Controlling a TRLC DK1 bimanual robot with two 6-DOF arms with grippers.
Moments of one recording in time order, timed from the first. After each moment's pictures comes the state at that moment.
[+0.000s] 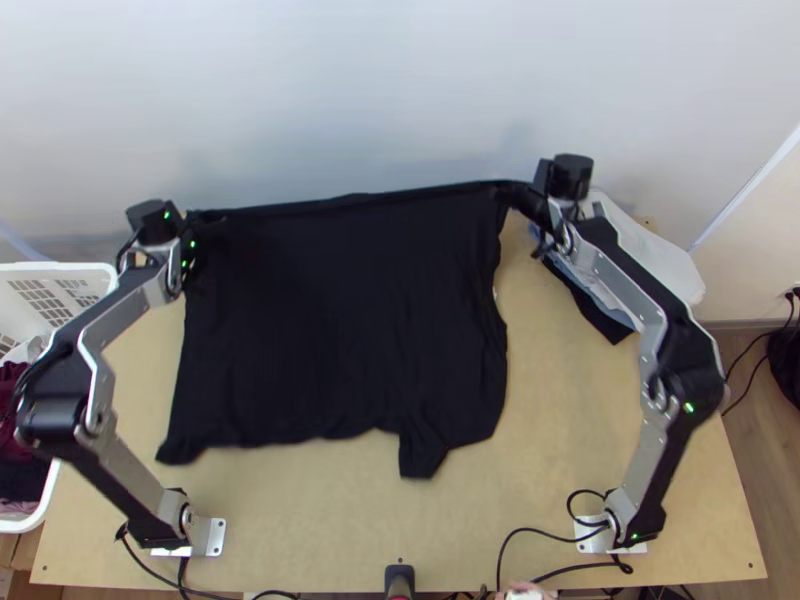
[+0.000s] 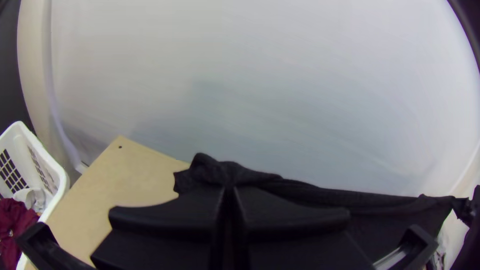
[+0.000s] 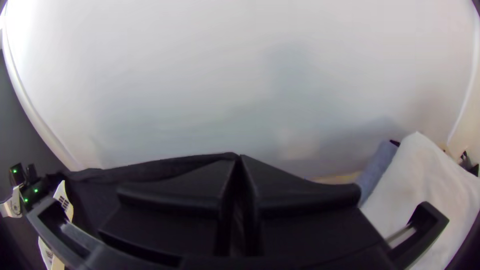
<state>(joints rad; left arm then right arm) 0.10 1.88 1.34 0.18 -0.04 -0.27 0.21 2.06 1.75 -0.06 -0.07 0.32</state>
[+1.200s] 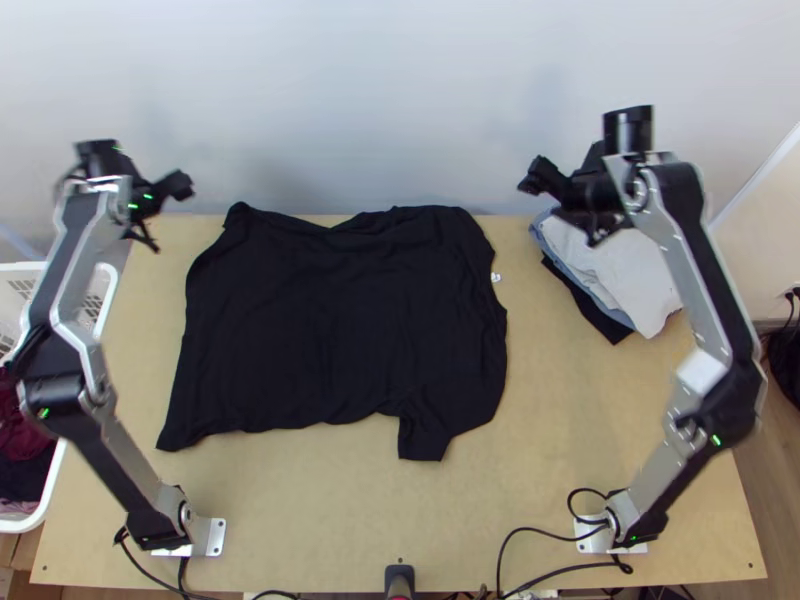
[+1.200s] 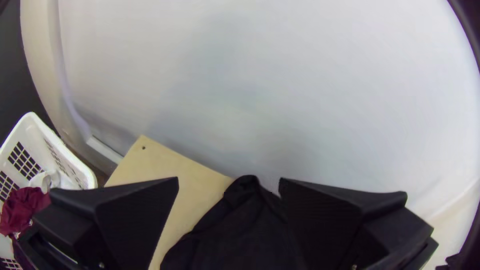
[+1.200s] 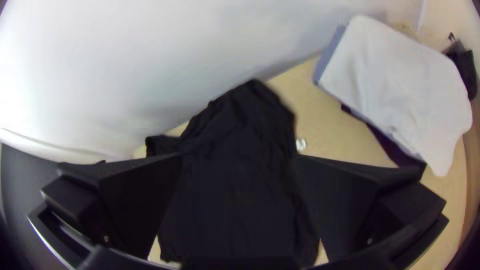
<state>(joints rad) 0.21 1.90 1.88 -0.54 0.10 -0.31 0.17 1.82 2.04 -1.05 -0.29 0.65</state>
